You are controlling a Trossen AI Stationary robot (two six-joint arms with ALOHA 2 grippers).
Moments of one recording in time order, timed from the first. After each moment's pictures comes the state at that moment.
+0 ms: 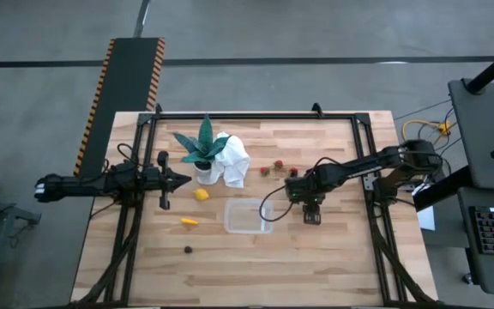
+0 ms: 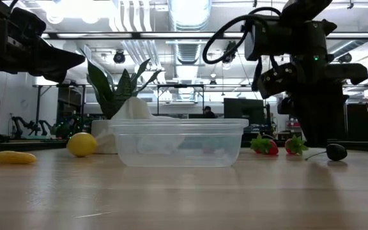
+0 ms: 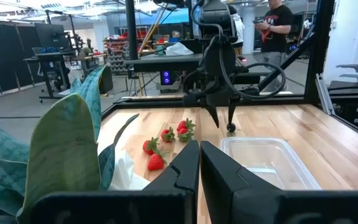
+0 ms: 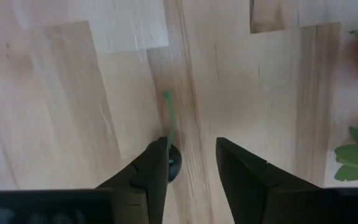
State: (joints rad) left arm 0.02 0.10 0.00 0.06 -0.09 0.06; right arm 0.05 1.61 0.90 -0.79 -0.14 0.18
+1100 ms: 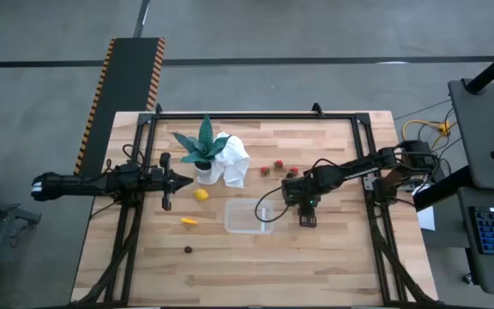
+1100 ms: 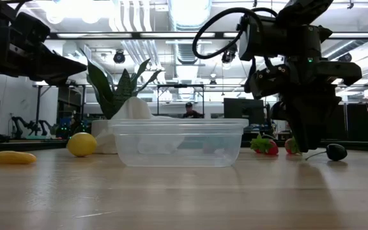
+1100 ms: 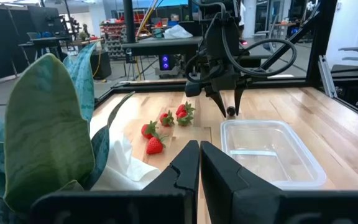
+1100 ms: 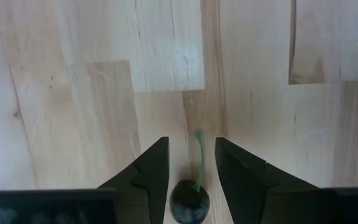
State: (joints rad) left arm 0.02 0.17 0.00 0.07 -0.09 0.06; right arm 0.06 1.64 0.90 -0.67 -0.21 0.16
